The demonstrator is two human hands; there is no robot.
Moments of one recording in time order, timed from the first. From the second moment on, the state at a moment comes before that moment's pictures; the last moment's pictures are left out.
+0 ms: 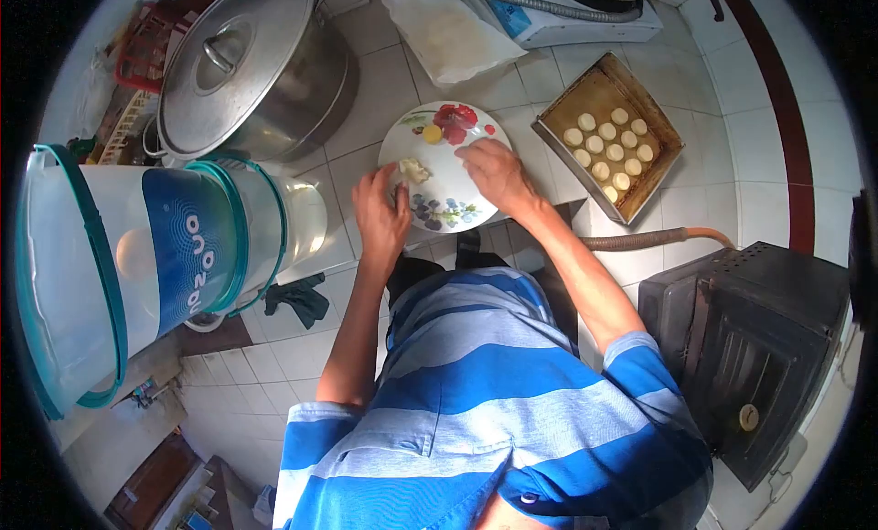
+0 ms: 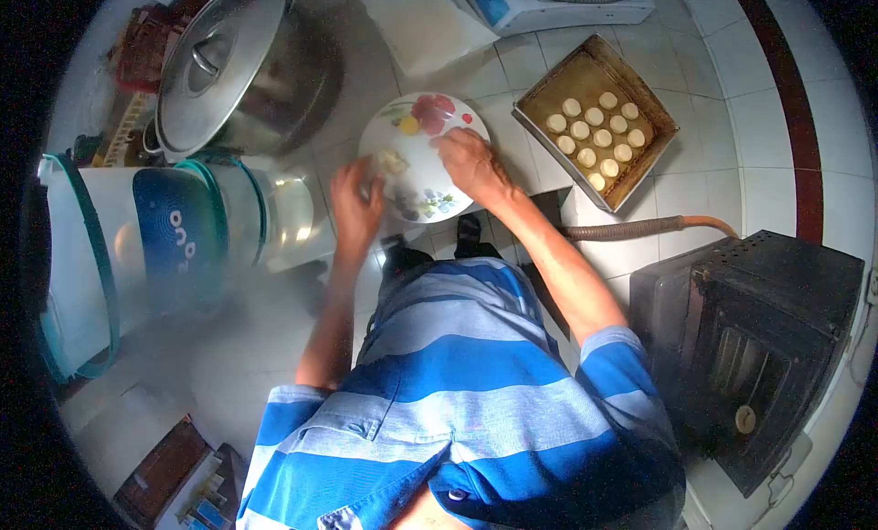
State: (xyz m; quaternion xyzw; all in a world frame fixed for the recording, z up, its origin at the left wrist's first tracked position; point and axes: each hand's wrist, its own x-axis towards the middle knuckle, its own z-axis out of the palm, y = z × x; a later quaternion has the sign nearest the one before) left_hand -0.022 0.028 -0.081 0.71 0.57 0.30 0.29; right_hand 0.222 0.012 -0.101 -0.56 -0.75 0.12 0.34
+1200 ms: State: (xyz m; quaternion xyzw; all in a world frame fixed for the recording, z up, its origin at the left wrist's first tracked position) left_hand -0.003 0.020 -0.044 0.48 0.41 0.22 0.74; right_hand 0.205 -0.043 -0.059 -0.52 -0.46 0.56 0.45
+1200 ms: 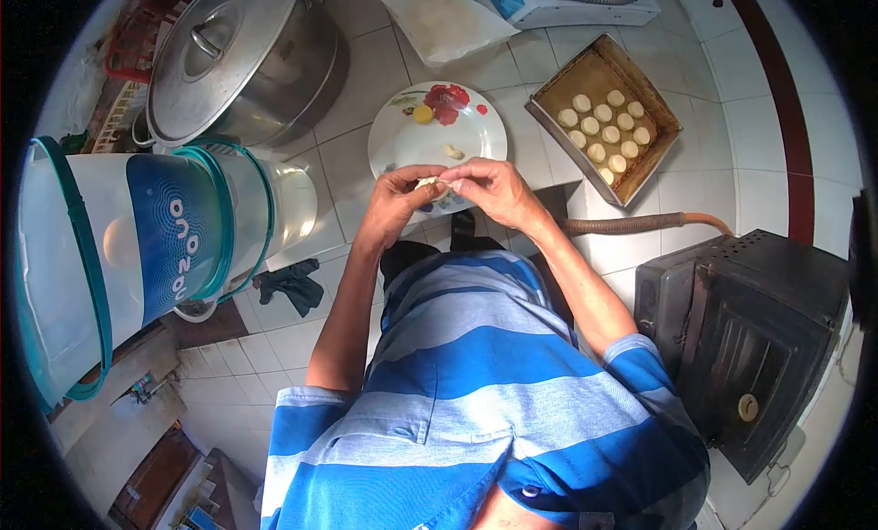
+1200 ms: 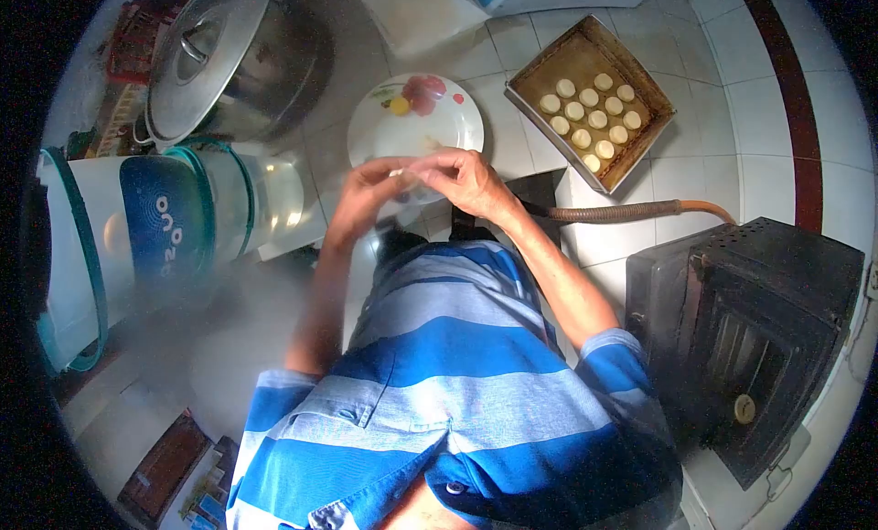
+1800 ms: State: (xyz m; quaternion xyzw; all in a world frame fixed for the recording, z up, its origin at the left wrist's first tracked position) left_hand -0.013 0.007 -0.063 0.47 0.46 0.25 0.71; right_hand 0.212 -0.026 -0.084 -0.56 -0.71 0.20 0.37
